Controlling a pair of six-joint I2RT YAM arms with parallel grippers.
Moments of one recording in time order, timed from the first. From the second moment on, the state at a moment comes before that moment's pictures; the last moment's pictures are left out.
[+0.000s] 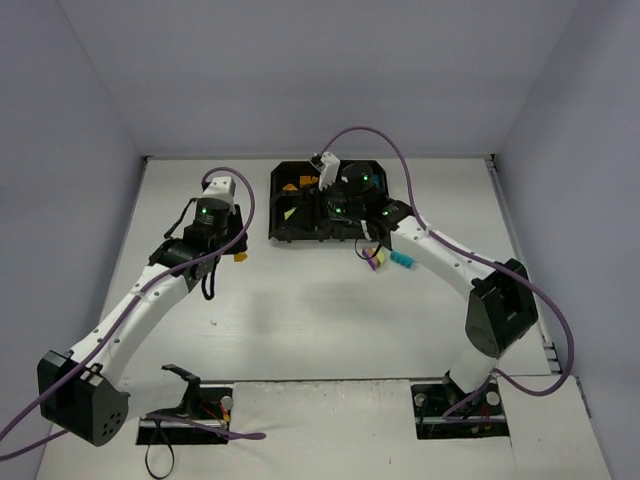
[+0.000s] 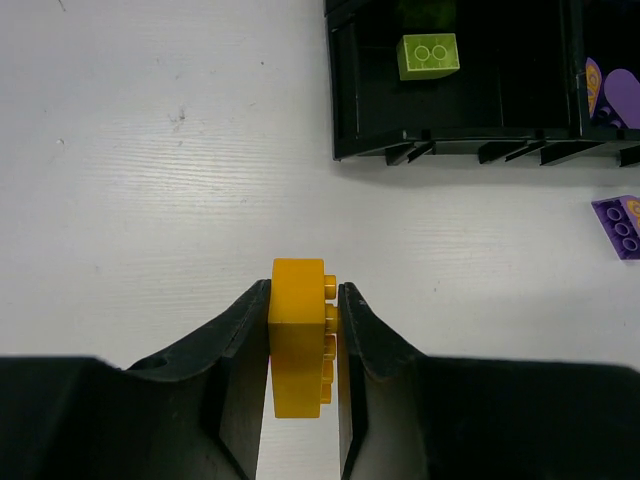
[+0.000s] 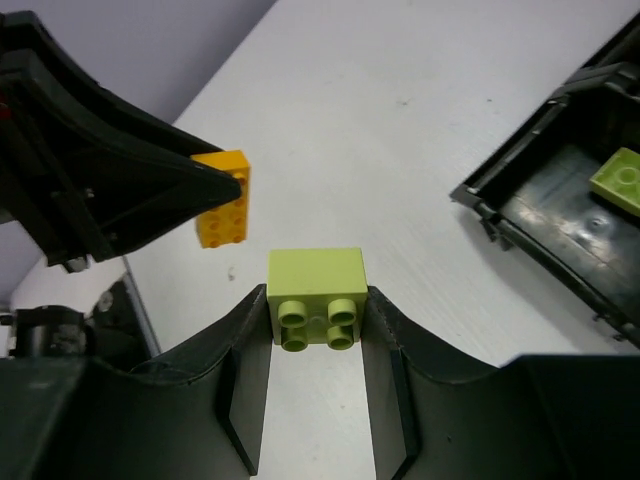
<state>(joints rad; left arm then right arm) -0.40 1.16 1.02 -0.48 -0.20 -0.36 0.64 1.68 1.34 -0.06 -0.51 0.35</state>
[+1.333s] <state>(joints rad) -0.40 1.65 1.58 -0.45 -0.14 -0.38 0.47 1.77 1.41 -0.18 0.00 0.21</state>
